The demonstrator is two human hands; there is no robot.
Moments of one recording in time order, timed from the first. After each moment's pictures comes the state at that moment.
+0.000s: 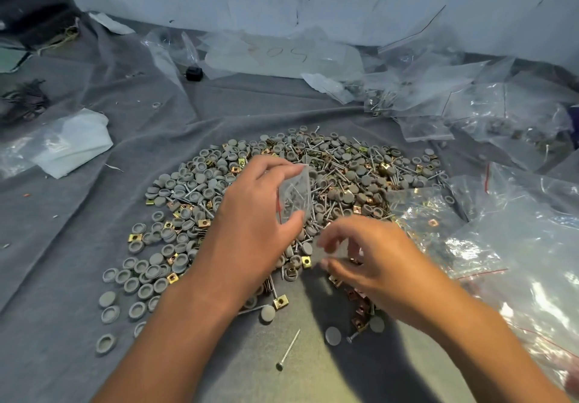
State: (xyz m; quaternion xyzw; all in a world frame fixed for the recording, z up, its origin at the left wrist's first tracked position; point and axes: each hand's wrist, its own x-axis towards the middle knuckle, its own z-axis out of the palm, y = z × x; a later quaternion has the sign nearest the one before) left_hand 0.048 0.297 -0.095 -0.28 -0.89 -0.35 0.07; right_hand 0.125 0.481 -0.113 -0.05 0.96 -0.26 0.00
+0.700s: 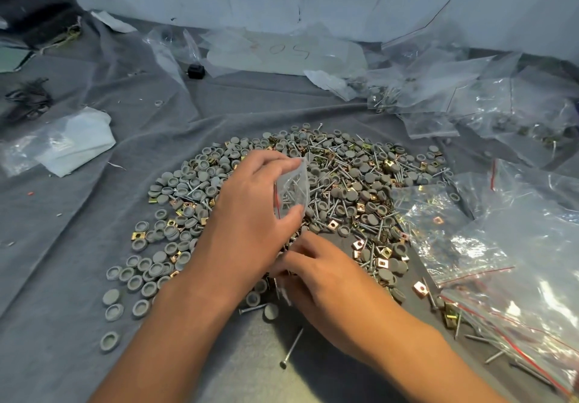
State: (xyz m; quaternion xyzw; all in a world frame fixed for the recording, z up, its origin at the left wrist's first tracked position) left_hand 0.043 0.295 -0.094 -0.28 -0.89 -0.36 0.09; right_hand 0.130 0.426 -0.135 -0.12 0.96 -0.27 0.00
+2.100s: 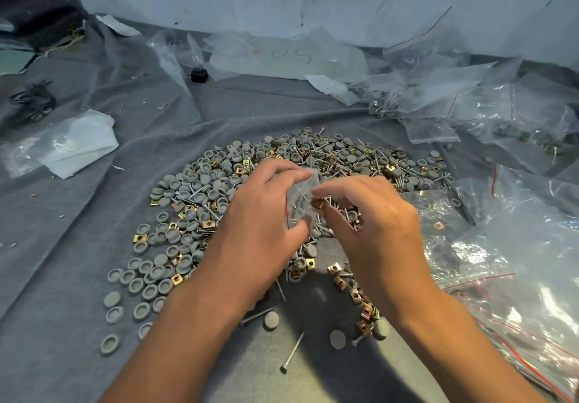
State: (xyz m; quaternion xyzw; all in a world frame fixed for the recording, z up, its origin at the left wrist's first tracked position) left_hand 0.049 0.298 -0.093 -0.30 -0.89 -0.35 0.06; right_hand 0.106 0.453 -0.108 -0.05 0.90 -0.27 -0.33
